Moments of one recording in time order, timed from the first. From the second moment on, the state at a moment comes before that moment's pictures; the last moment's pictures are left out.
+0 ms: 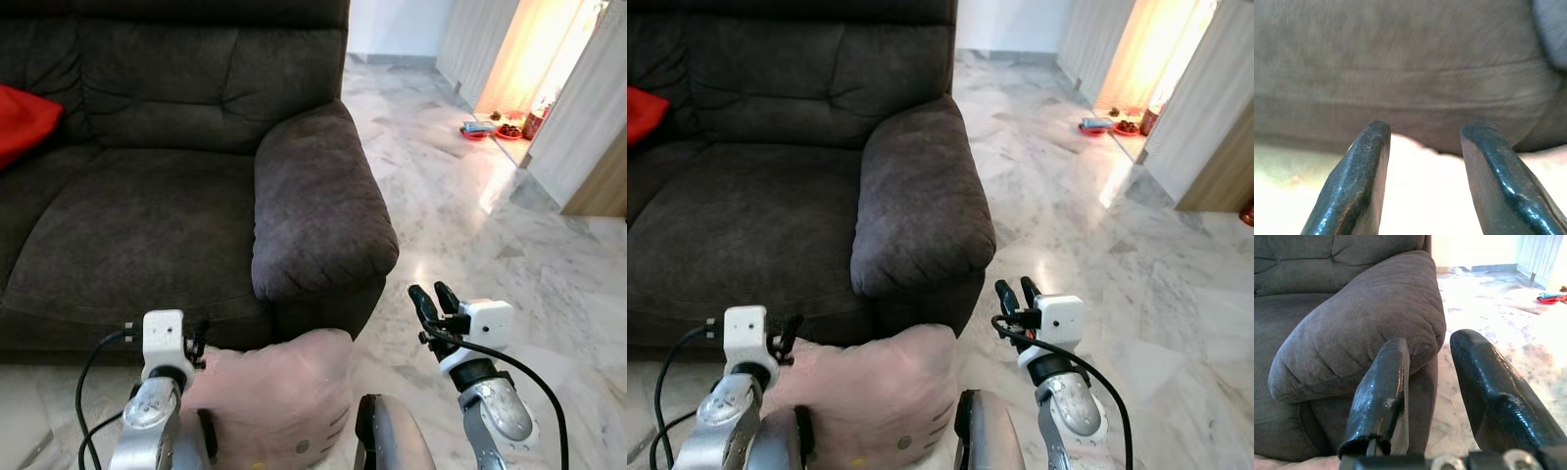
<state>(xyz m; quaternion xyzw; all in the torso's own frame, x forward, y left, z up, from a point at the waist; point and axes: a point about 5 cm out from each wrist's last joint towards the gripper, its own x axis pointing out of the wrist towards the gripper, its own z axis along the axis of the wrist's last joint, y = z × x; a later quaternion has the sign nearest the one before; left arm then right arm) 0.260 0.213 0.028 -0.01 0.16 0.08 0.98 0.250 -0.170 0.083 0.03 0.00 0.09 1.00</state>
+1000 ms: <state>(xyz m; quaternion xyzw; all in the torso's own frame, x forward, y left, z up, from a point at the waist) 0.298 0.207 0.017 0.05 0.20 0.06 0.98 0.295 -0.175 0.077 0.08 0.05 0.08 0.99</state>
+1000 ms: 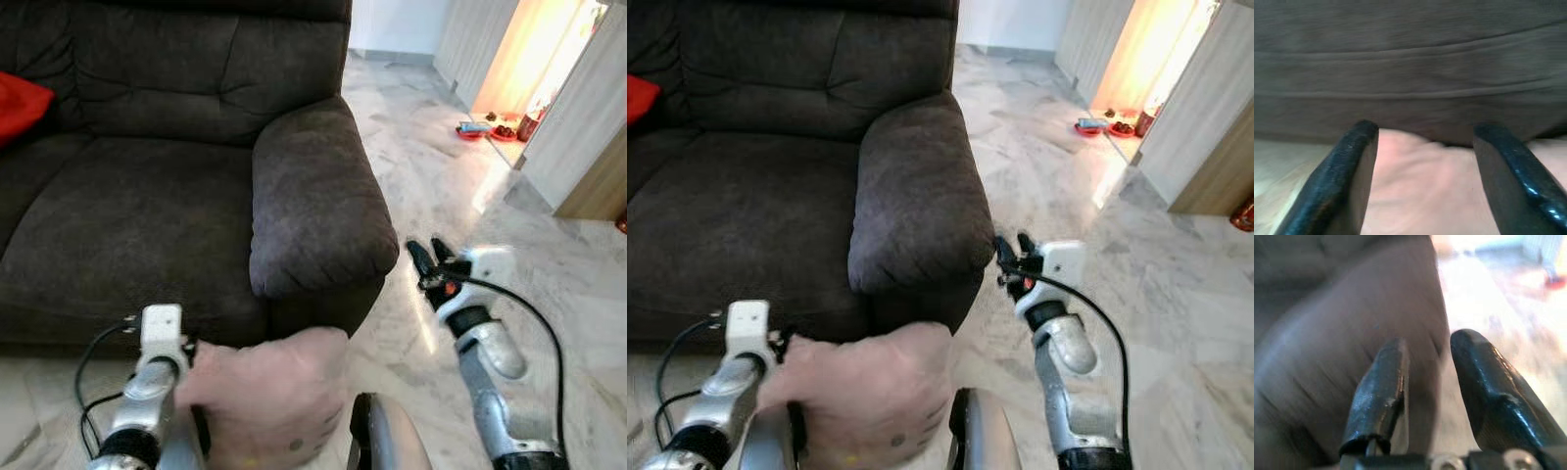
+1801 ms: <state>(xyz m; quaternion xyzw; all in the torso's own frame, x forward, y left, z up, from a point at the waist) 0.265 0.237 -0.002 0.03 0.22 0.14 0.96 0.286 -0.184 0.070 0.08 0.04 0.07 0.99</state>
